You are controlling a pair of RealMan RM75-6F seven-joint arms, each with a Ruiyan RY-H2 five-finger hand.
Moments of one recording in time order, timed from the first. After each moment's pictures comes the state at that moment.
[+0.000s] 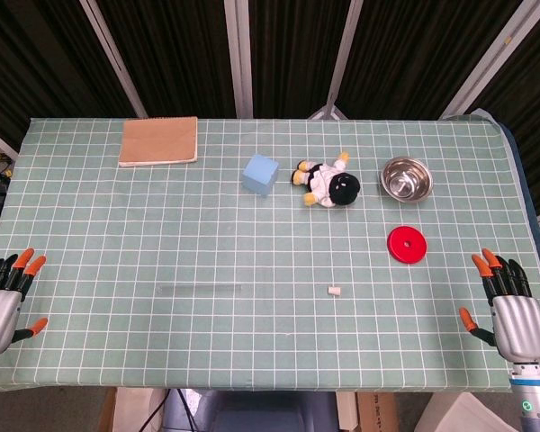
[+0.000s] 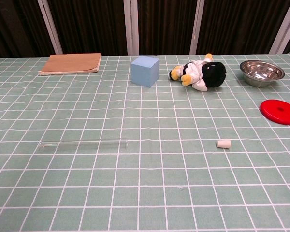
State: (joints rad) left arm -0.11 -1.10 -0.01 -1.66 1.47 1.42 0.21; right arm 0.08 -1.16 0.07 -1.60 -1.52 1.51 0.00
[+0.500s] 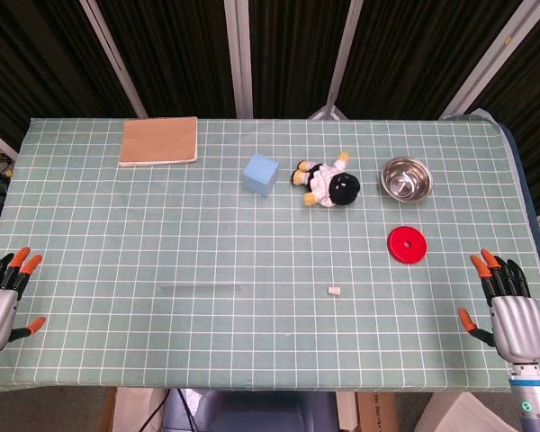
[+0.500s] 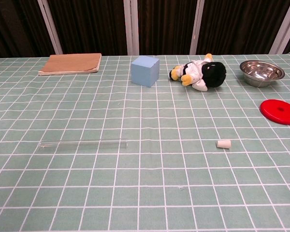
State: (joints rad) left arm -0.10 -1.10 -0.02 -1.66 1.45 1.43 0.19; right arm 0.08 -1.15 0.07 -1.60 -1.53 1.51 -0.01
